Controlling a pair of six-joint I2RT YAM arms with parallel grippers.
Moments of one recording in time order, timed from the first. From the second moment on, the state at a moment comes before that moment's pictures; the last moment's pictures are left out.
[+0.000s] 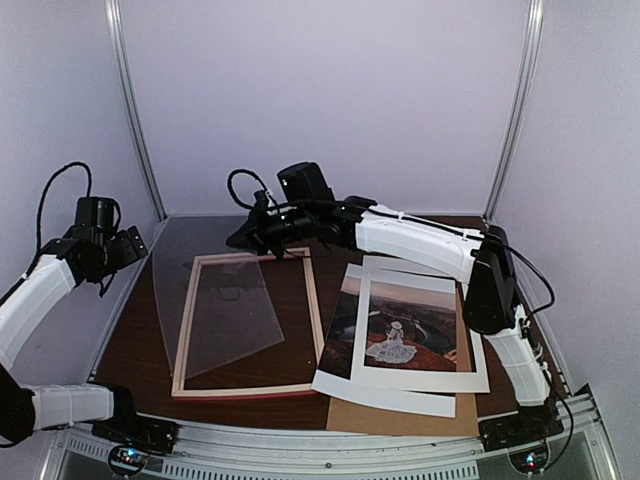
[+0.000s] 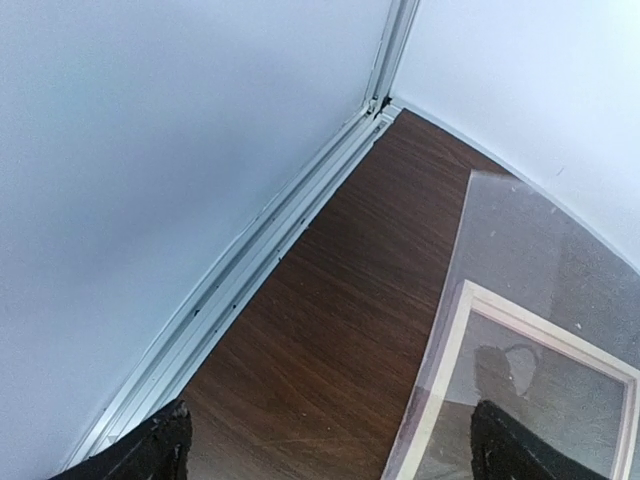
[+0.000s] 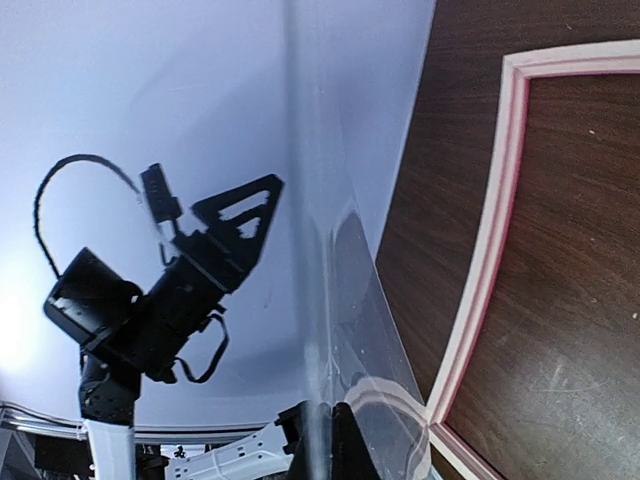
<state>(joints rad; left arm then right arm) -0.04 1.04 0.90 -0.55 -0.36 -0.51 0.94 2.32 2.27 -0.28 -0.50 1.13</state>
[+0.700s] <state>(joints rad) -0.04 1.16 0.83 -0.49 -0.21 -0.48 0.86 2.34 1.83 -0.21 -0.42 1.13</state>
